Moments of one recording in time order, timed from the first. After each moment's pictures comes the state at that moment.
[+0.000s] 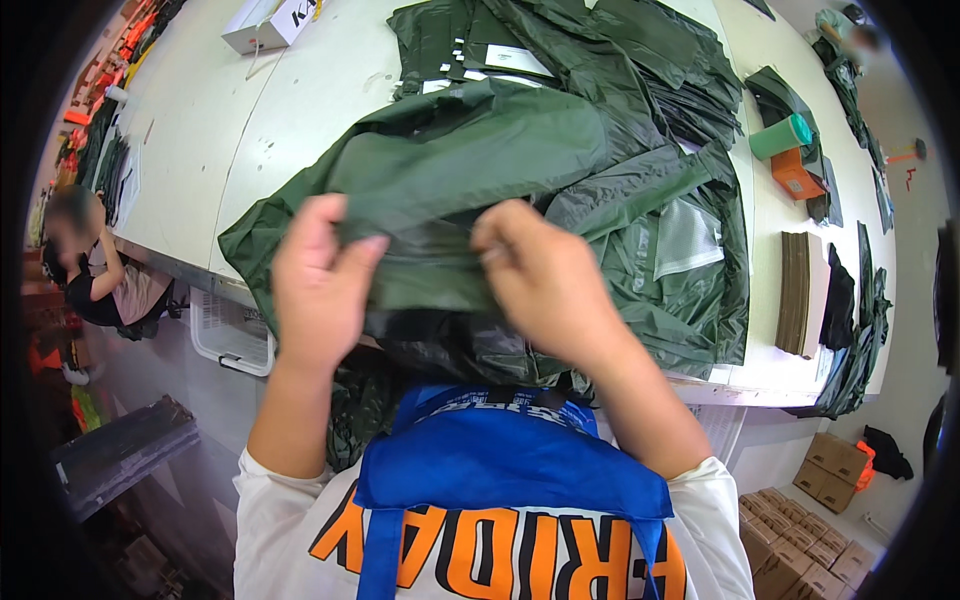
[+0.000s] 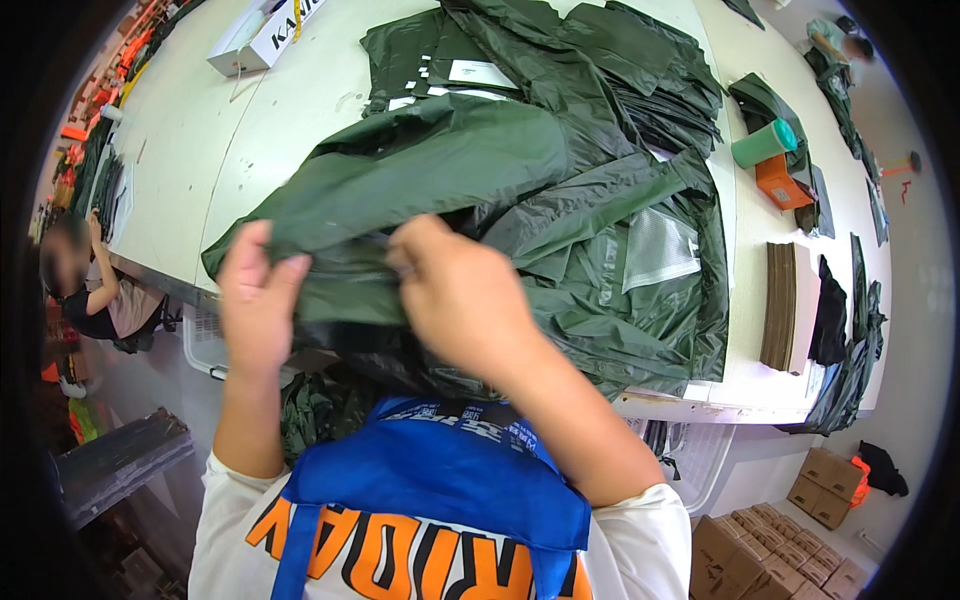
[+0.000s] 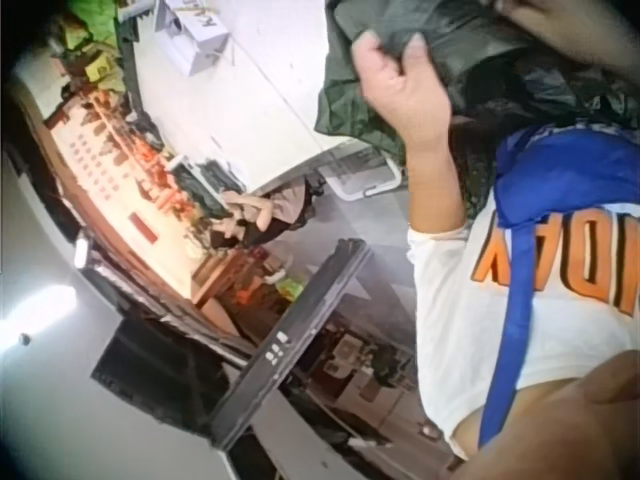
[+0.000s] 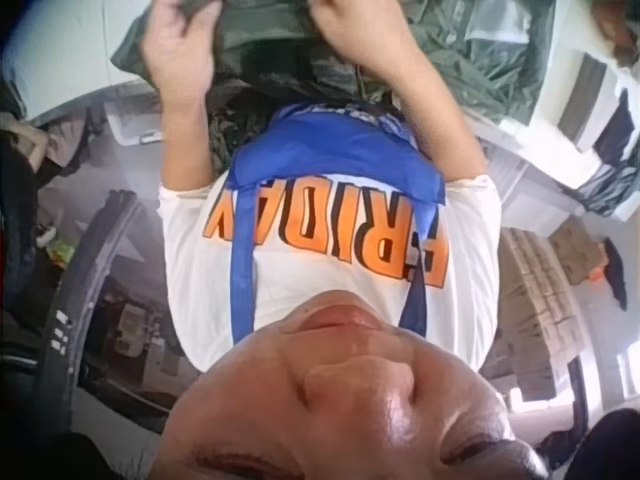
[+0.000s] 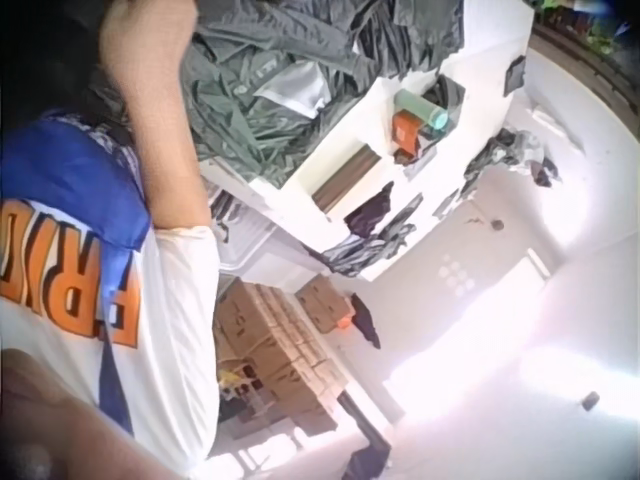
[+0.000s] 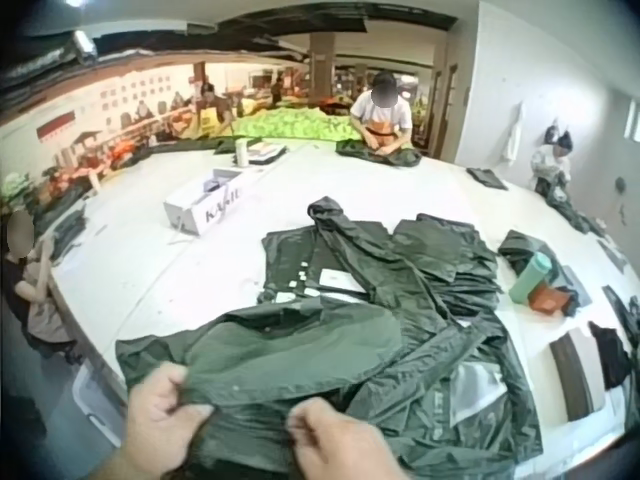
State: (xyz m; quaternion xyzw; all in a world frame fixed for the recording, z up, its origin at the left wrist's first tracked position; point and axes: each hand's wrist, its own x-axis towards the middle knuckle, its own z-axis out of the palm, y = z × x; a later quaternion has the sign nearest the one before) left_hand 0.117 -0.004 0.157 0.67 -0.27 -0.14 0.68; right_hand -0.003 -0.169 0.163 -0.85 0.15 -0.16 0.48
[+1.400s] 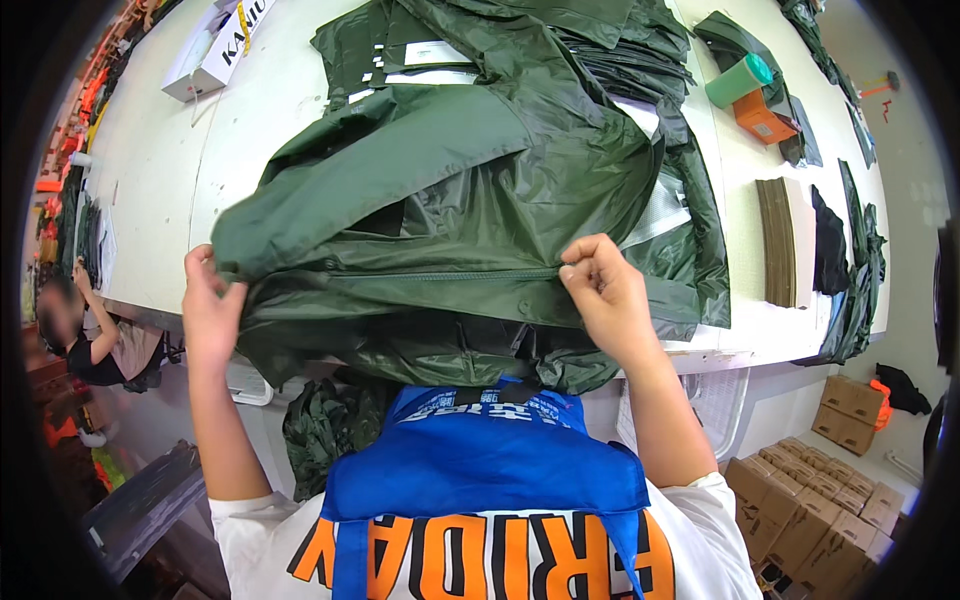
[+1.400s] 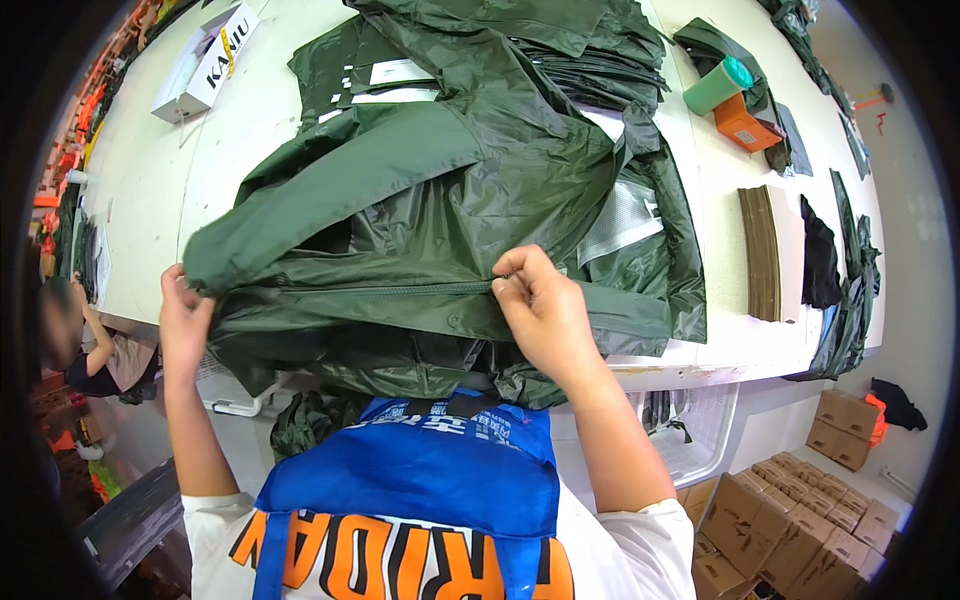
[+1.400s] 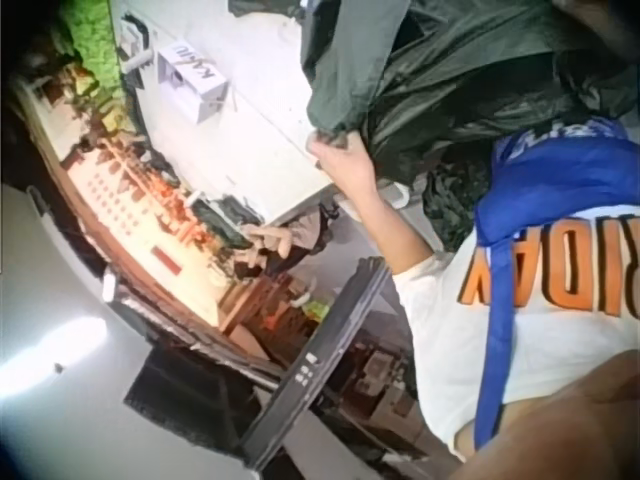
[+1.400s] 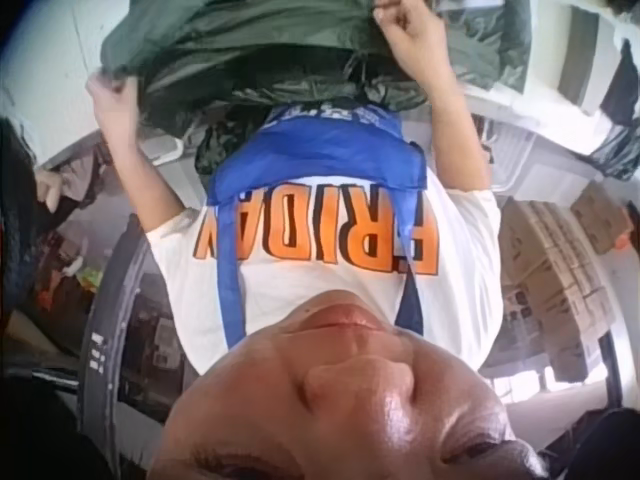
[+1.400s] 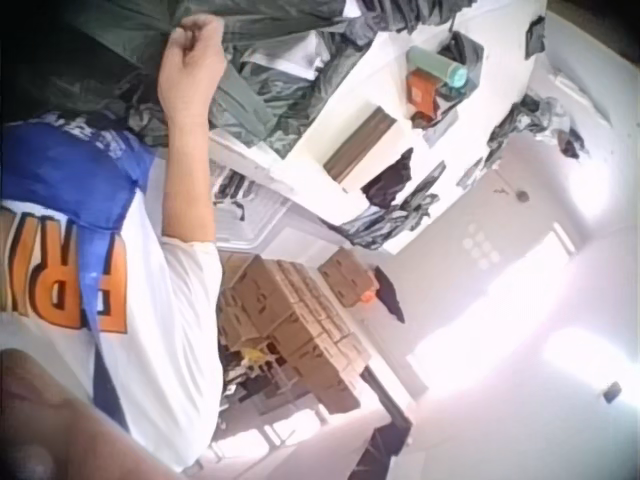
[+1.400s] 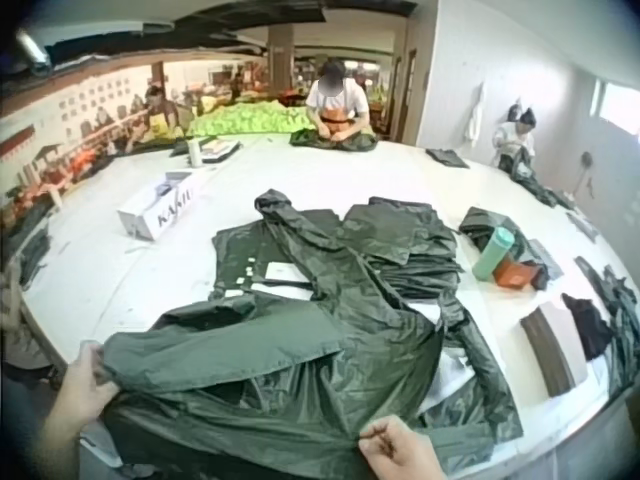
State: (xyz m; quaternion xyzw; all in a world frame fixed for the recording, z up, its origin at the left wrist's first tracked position) left_hand 0.189 0.043 0.150 0.94 -0.19 -0.12 0.24; right_hand -0.121 -0.238 0.118 -0.75 0.35 -0.14 0.54
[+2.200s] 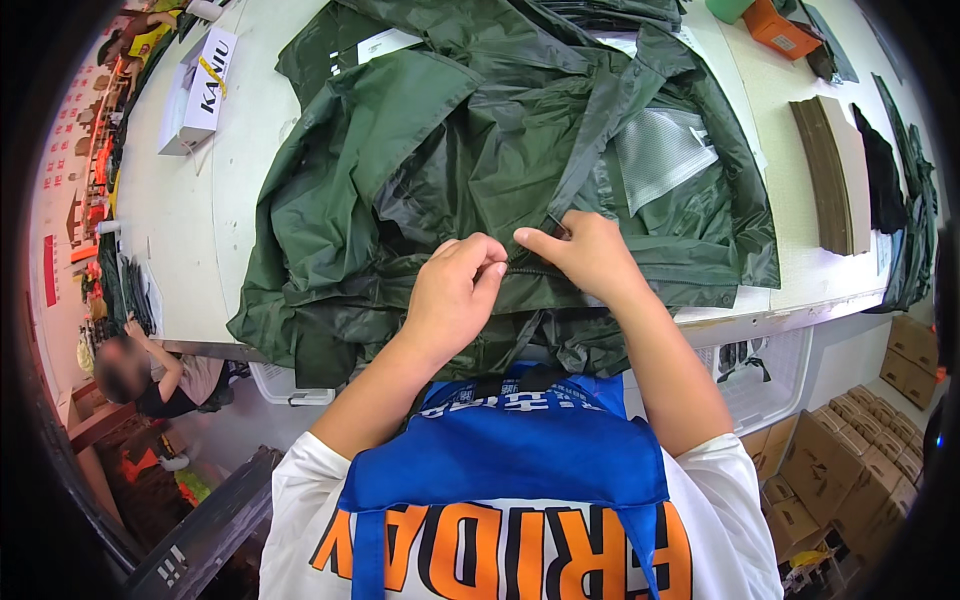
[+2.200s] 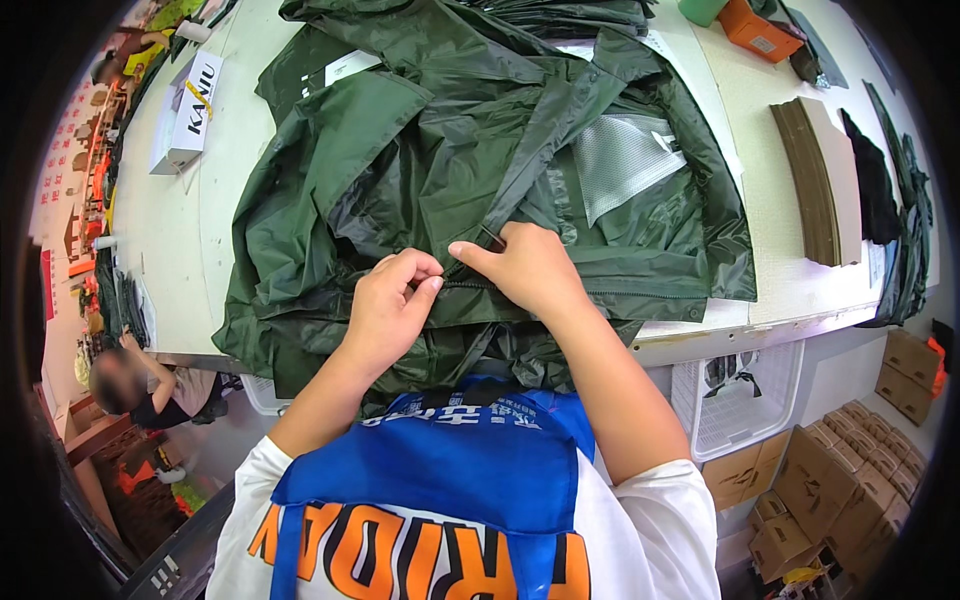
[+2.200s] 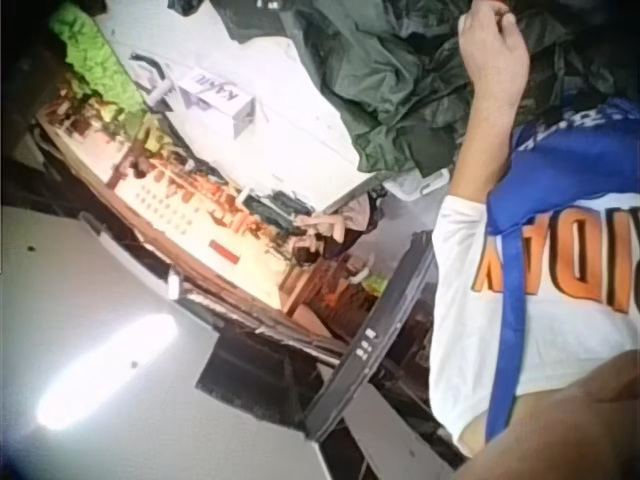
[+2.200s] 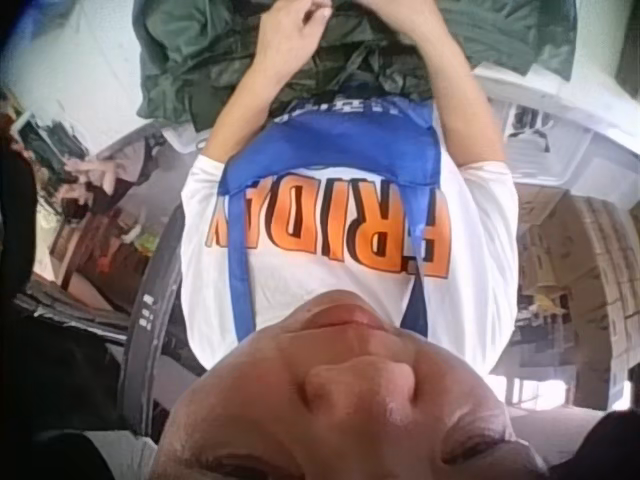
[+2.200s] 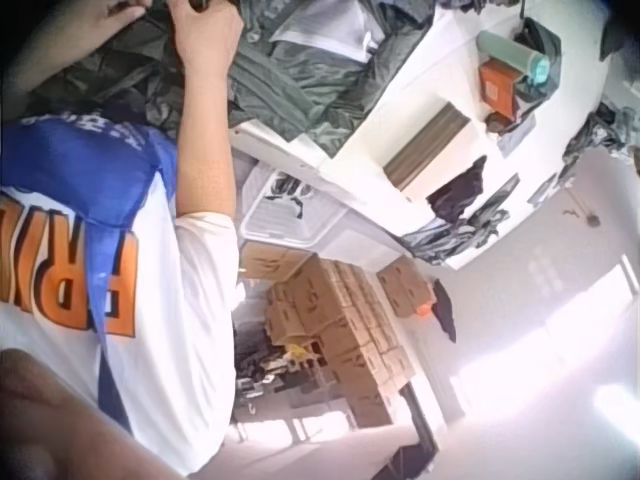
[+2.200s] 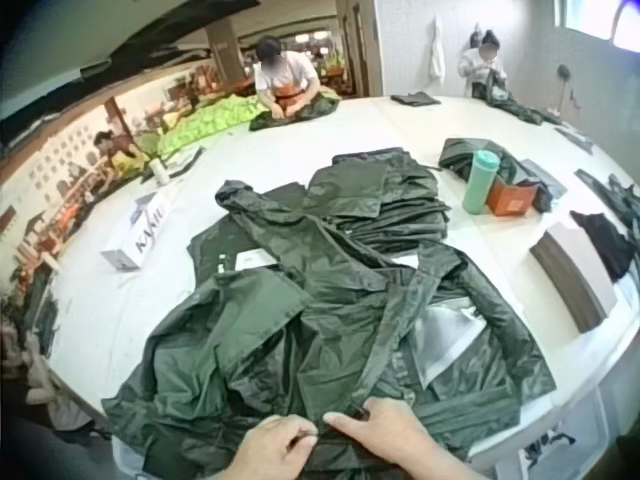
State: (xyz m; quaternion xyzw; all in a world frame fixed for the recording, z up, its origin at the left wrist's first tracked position) left_hand 0.016 -0.148 0.073 0.75 -0.50 -0.27 0.34; right_hand -0.114 -0.286 0.061 -0.73 0.47 0.10 0.49
